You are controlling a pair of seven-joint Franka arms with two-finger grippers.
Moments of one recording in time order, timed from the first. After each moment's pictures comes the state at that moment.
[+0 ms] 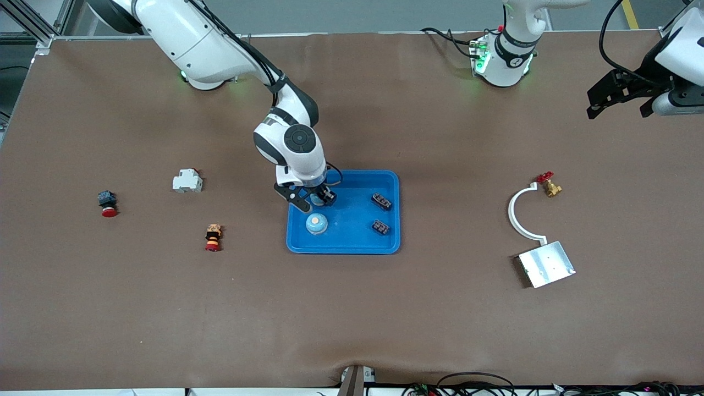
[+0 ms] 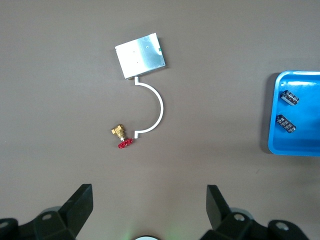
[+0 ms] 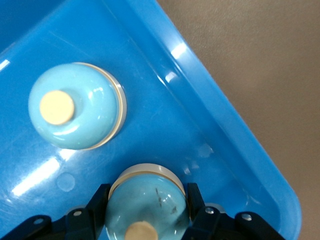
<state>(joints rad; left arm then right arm) -0.04 -0.12 -0.09 -1.60 0.01 1.49 -0.13 0.39 0.65 0.33 -1.87 -0.36 2.49 1.61</state>
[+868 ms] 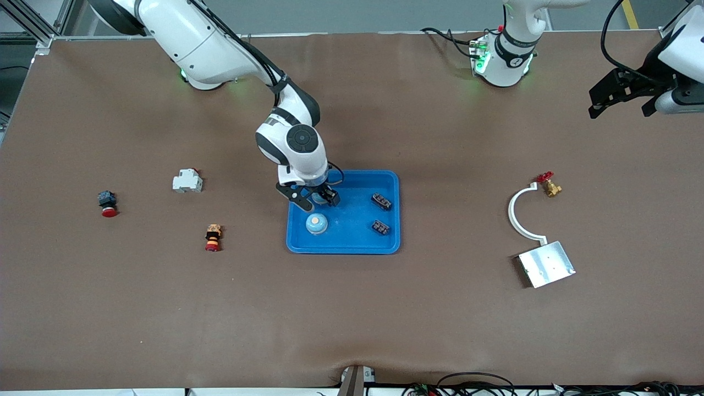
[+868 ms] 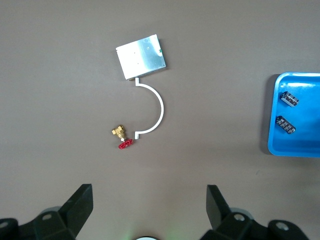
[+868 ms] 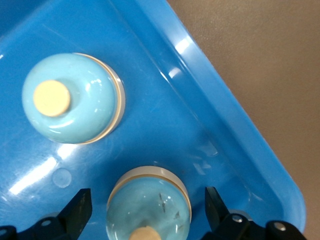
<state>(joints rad) -0.04 -0.12 -0.09 -1.59 0.01 1.49 -0.13 0.40 0.65 0.33 -1.87 -0.36 2.48 1.61</state>
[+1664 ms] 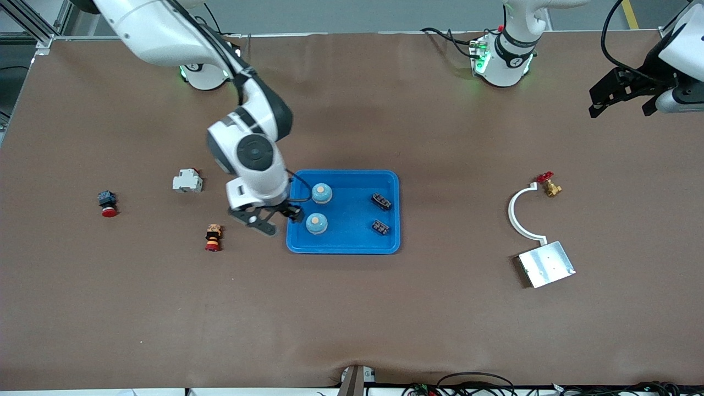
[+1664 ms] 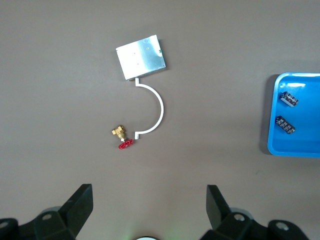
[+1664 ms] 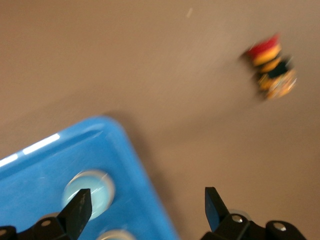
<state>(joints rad) -0.04 -0.12 -0.09 -1.59 0.01 1.49 -0.13 0.18 0.50 0.35 -1.70 -0.30 2.11 1.08</state>
